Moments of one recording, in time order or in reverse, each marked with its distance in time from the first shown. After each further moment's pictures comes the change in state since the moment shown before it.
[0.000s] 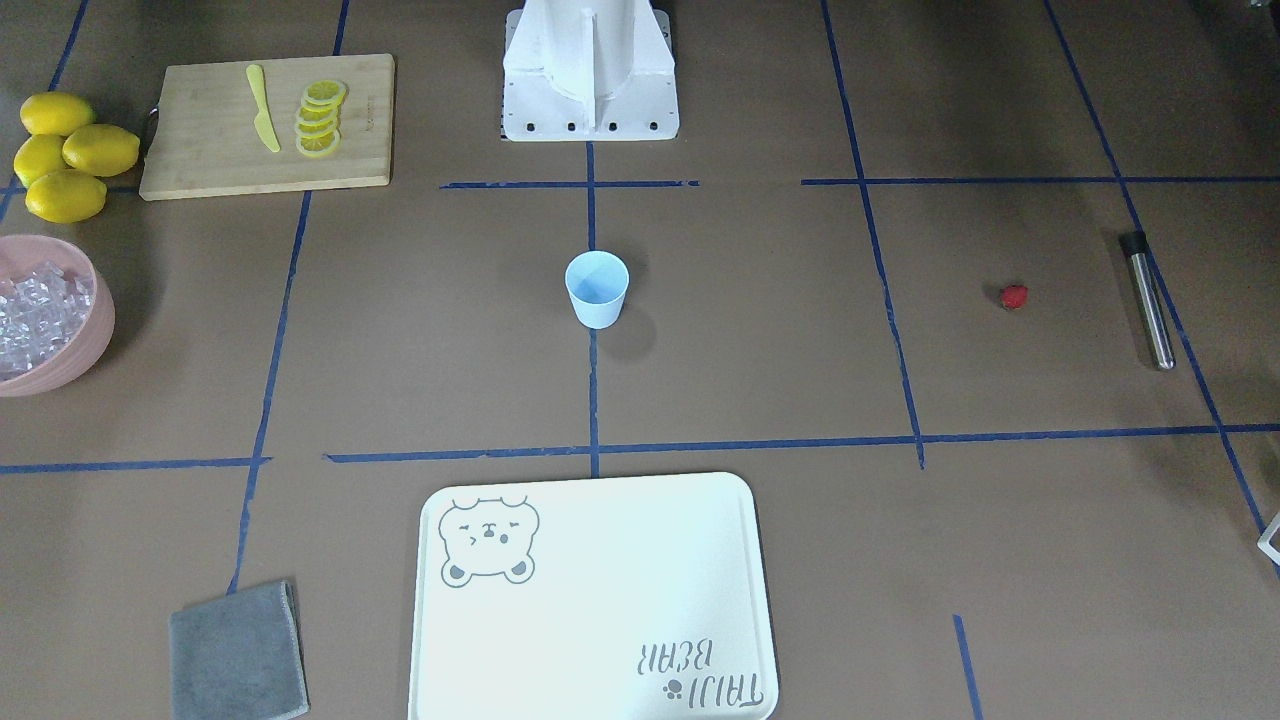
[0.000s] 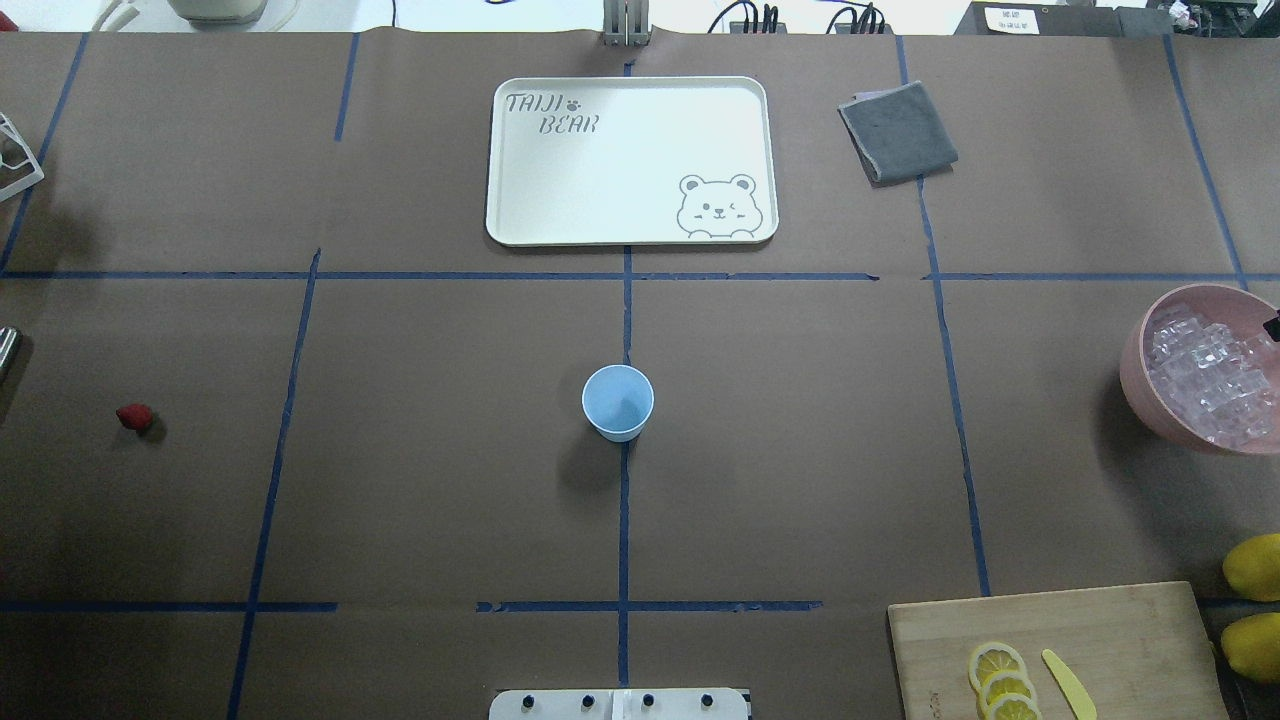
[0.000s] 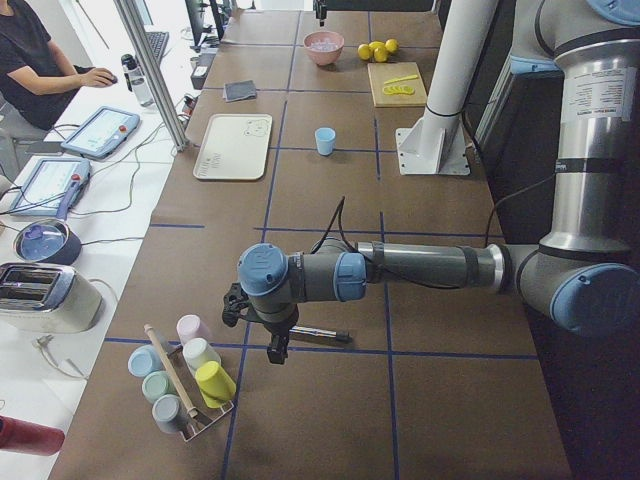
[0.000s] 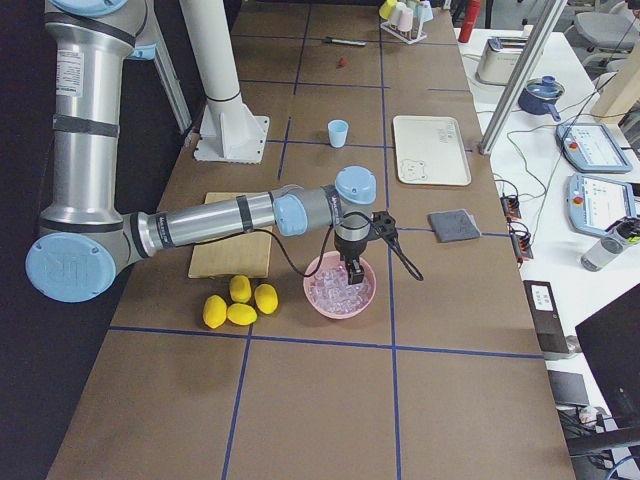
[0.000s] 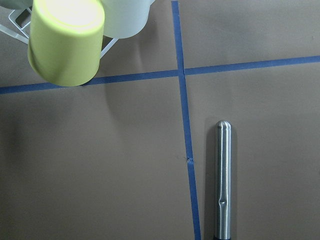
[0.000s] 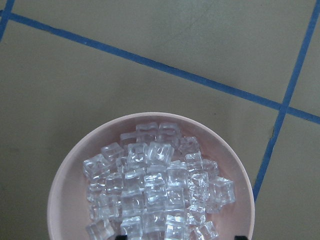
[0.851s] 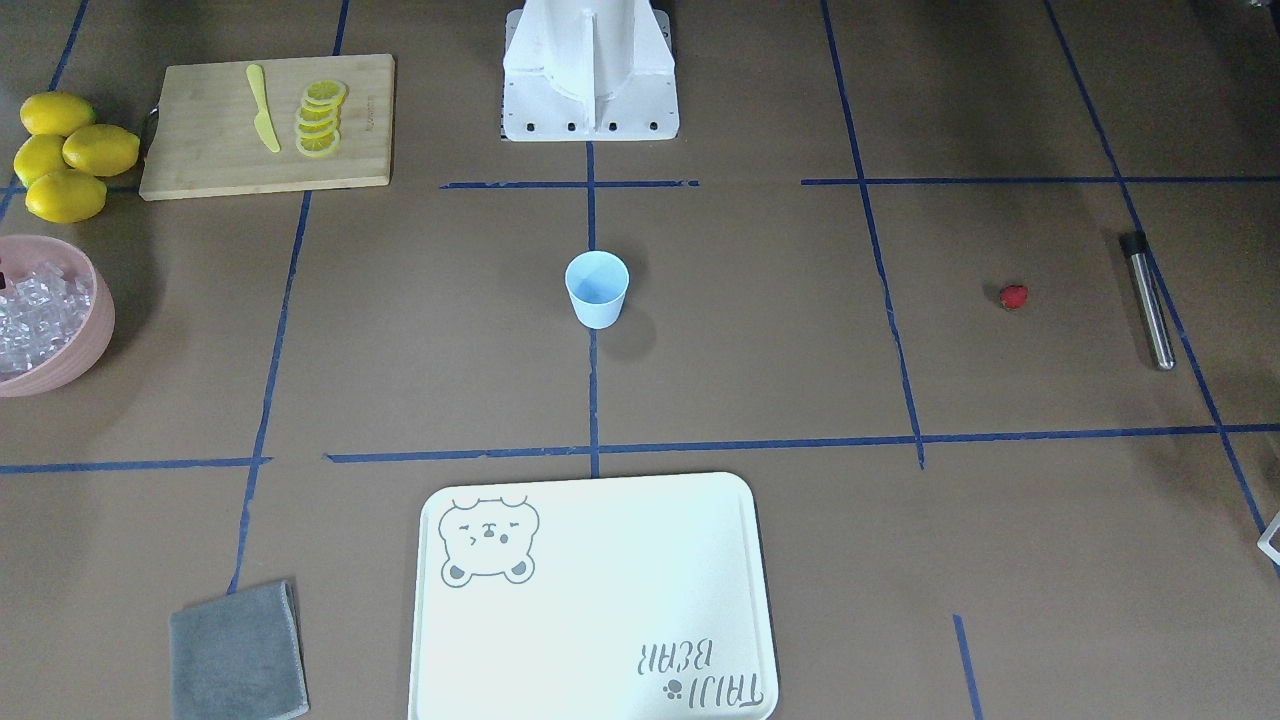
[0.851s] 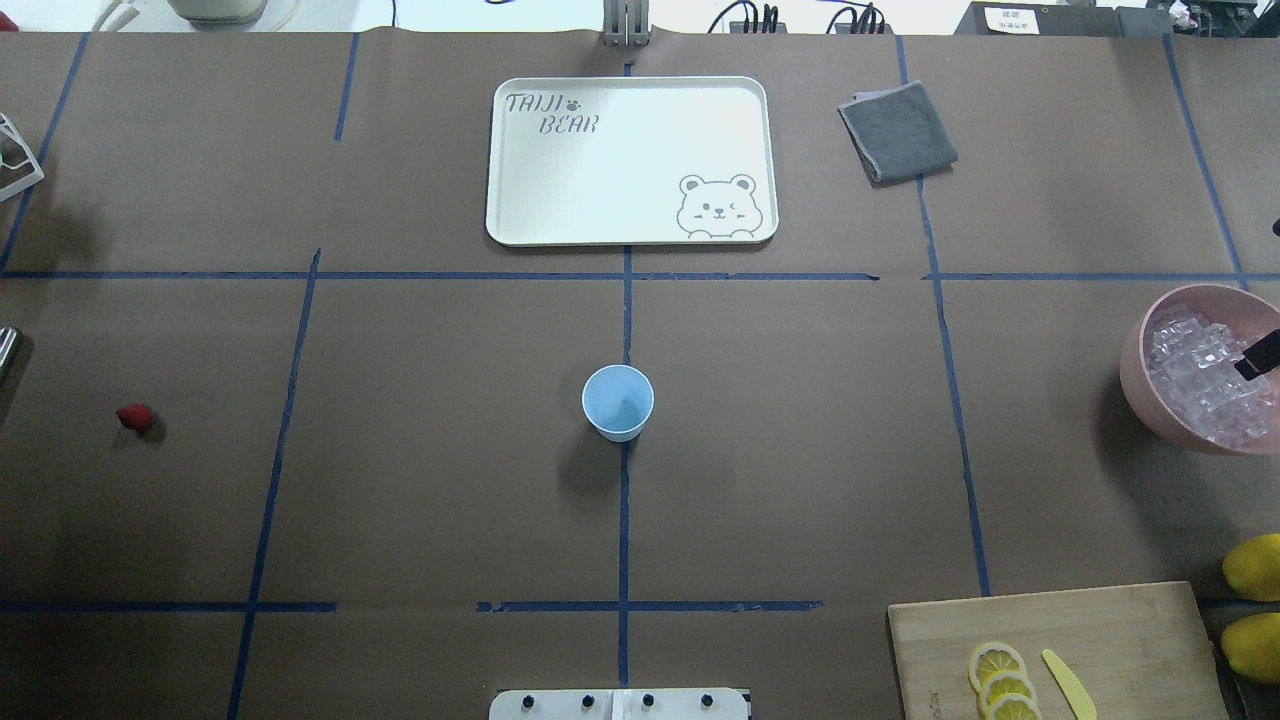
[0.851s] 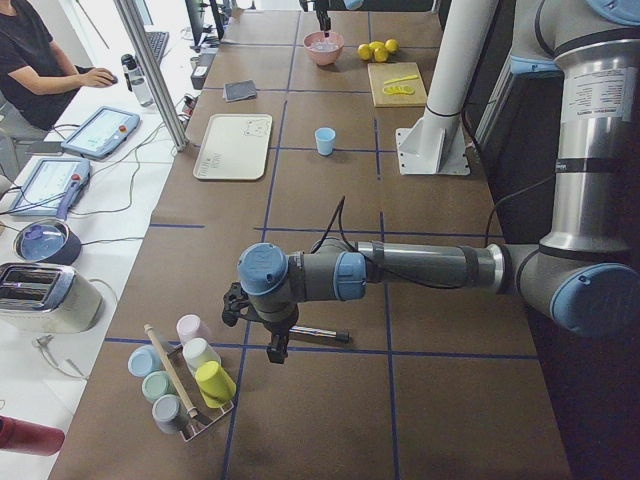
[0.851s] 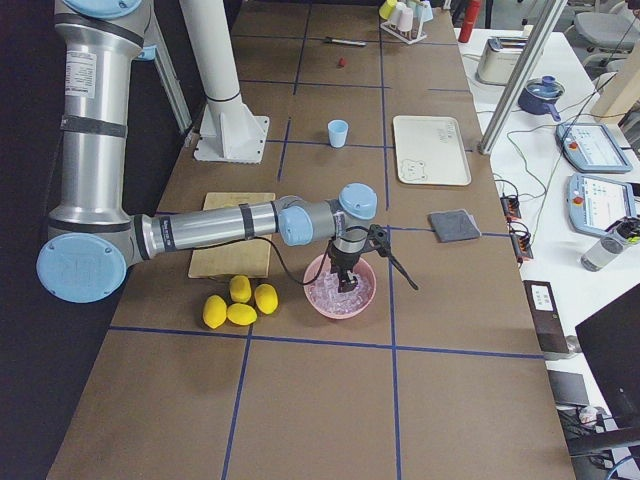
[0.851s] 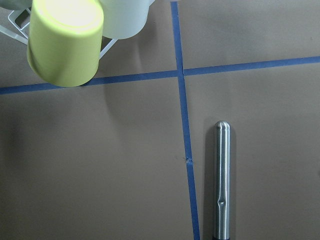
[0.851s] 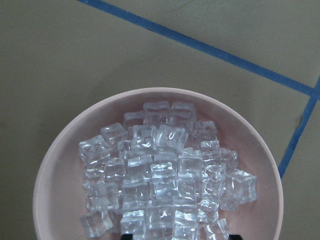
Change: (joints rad) left arm 0.000 0.000 -0.003 0.001 -0.001 -0.001; right arm -0.086 0.000 -0.064 0.000 -0.008 -0.037
